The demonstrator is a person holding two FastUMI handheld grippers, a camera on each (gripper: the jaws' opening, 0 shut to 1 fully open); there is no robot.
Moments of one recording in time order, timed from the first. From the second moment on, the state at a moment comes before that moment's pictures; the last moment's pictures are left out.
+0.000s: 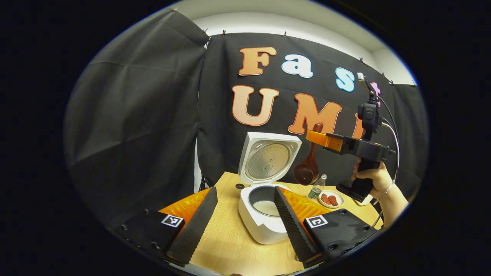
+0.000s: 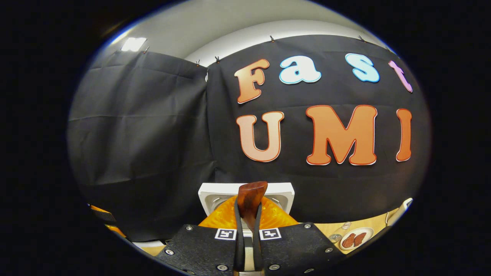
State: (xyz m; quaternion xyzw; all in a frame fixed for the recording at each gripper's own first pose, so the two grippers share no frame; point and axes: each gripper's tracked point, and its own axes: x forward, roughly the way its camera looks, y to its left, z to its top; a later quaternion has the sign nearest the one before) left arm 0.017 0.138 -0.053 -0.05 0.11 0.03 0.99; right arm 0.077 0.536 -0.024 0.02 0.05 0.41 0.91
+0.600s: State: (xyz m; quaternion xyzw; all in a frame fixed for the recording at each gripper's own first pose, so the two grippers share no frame) left arm 0.012 0.093 -0.043 -0.04 0.09 -0.01 0.99; right arm 0.082 0.374 -0.023 0.06 0.06 0.33 0.94
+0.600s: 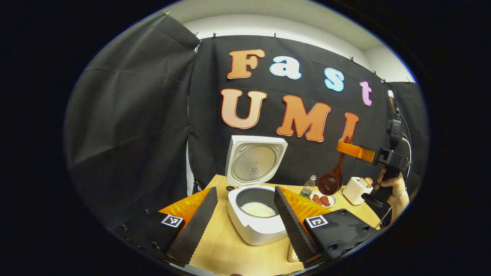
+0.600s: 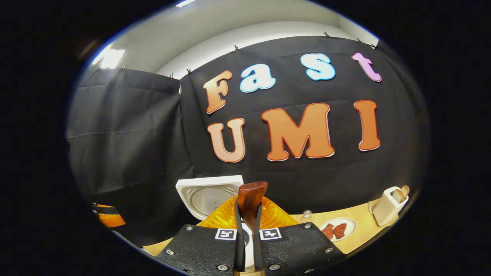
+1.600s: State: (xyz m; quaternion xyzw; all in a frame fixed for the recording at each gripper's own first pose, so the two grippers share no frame) left arm 0.022 0.029 -0.035 -0.04 0.09 -0.06 0.99; right arm 0.049 0.122 -0.181 0.12 0.17 0.10 0.97
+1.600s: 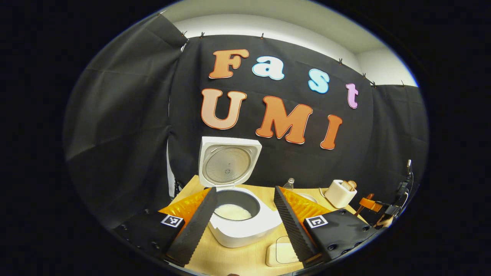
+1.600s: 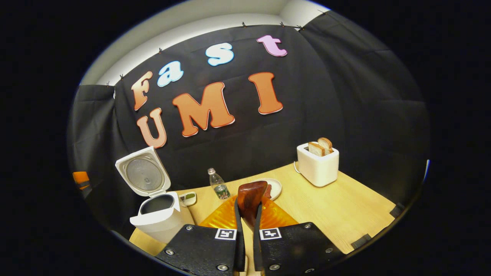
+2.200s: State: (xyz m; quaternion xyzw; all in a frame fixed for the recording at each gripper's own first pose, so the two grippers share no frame) left arm 0.023 0.022 -0.017 -0.01 0.06 -0.05 1.00; right arm 0.054 0.099 -0.277 0.21 0.22 0.06 0.95
